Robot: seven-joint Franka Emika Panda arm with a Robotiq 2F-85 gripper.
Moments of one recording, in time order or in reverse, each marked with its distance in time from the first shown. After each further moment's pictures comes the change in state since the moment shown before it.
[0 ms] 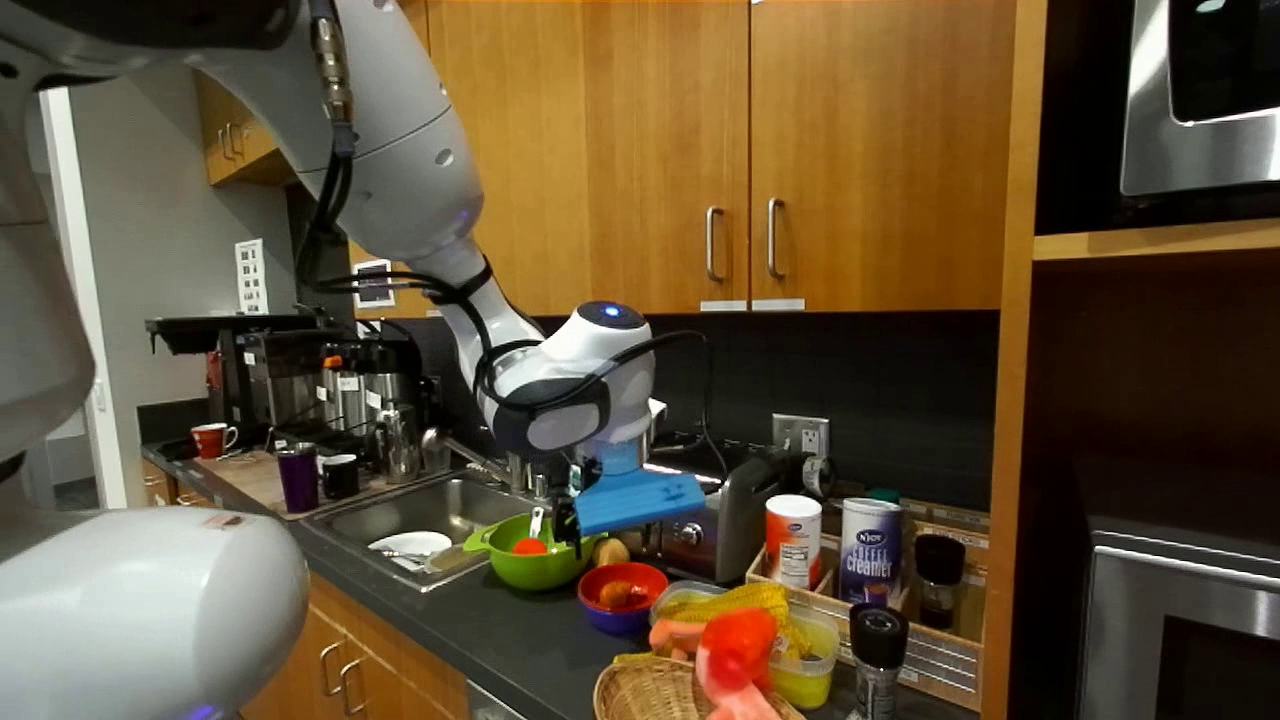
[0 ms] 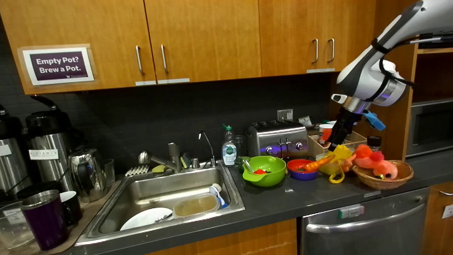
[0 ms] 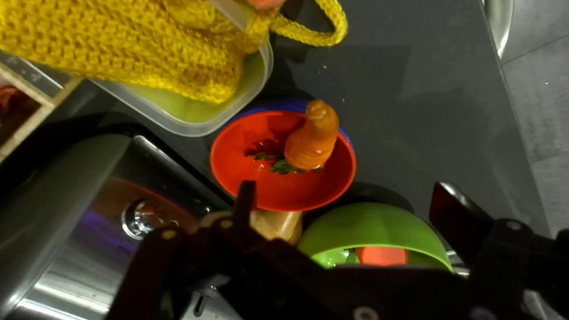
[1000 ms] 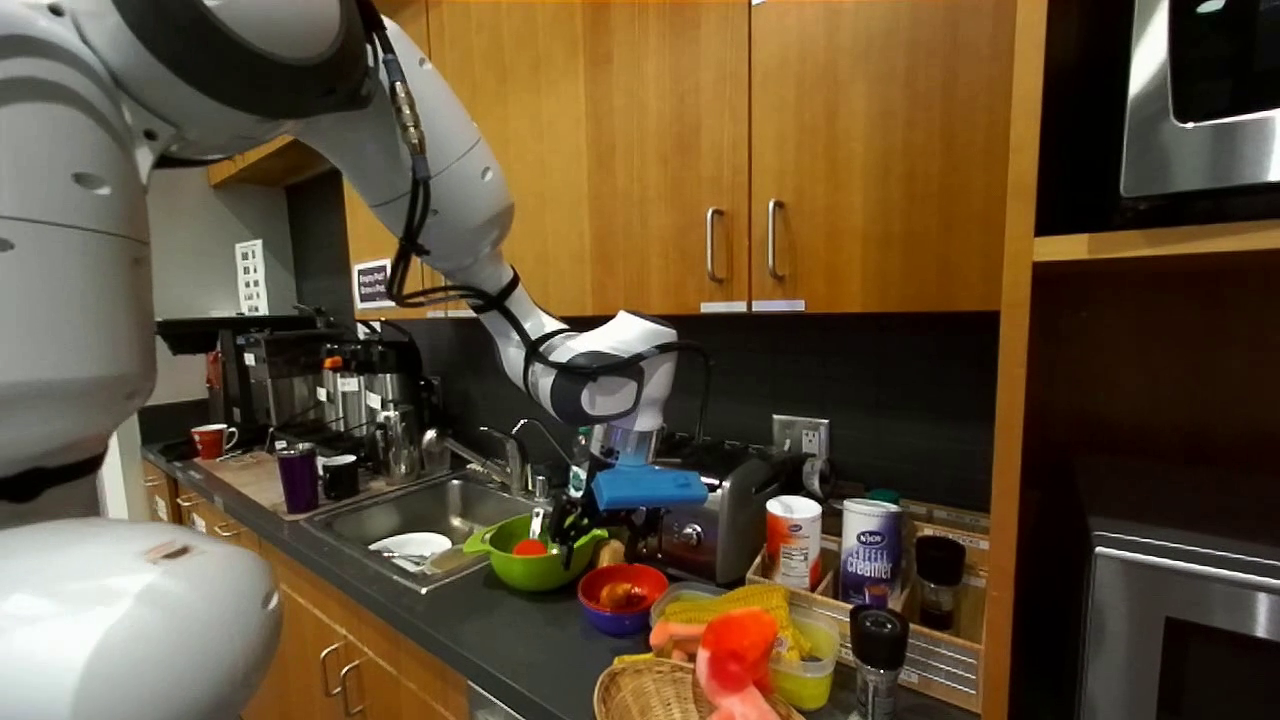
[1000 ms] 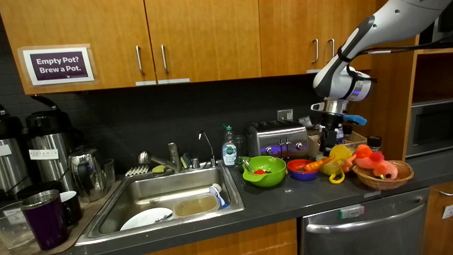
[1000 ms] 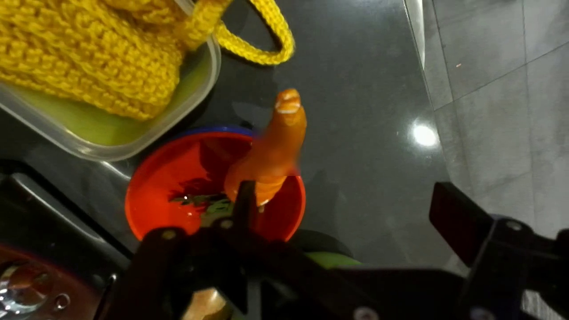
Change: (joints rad) arm -0.353 0.270 0.380 0.281 -0.049 -0.432 0.033
